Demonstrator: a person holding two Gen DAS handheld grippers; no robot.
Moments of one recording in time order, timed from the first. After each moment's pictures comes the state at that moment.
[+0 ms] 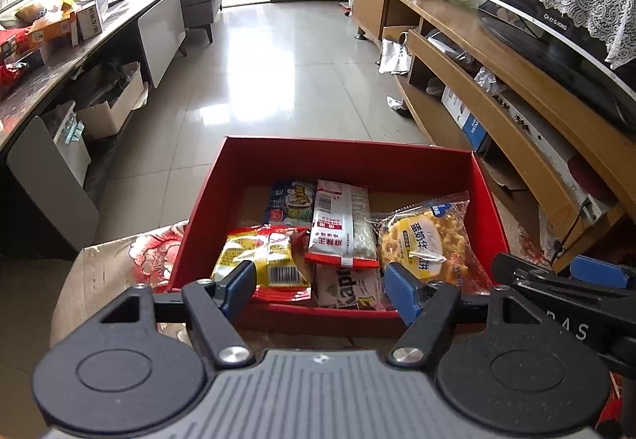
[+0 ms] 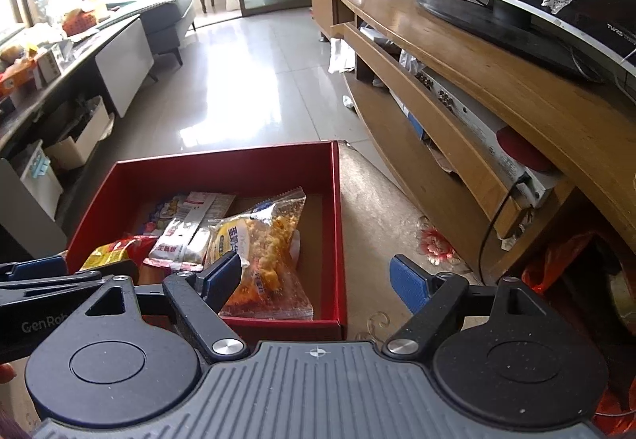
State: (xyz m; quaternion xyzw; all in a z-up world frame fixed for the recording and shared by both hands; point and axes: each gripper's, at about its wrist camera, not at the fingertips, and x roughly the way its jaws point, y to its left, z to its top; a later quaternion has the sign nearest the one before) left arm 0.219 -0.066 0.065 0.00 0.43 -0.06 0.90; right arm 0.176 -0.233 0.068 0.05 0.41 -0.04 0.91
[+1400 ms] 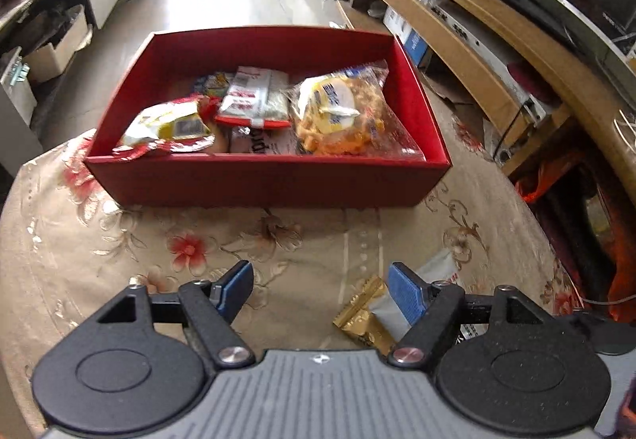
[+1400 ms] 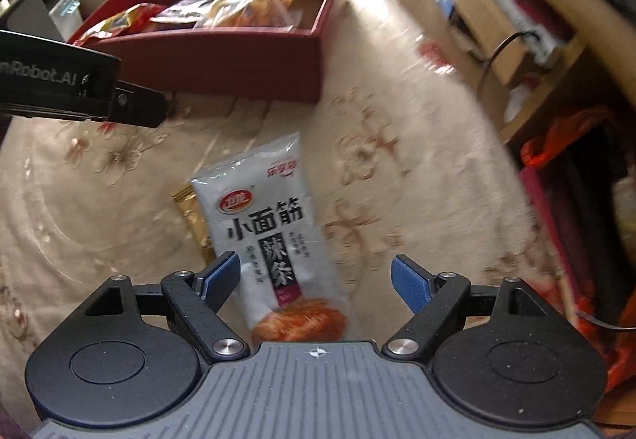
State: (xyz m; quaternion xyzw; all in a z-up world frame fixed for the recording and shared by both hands) left arm 0.161 -0.099 0.024 -0.01 0.51 -0.14 0.85; right arm 0.086 -0.251 -0.009 -0.02 0.55 0.03 0.83
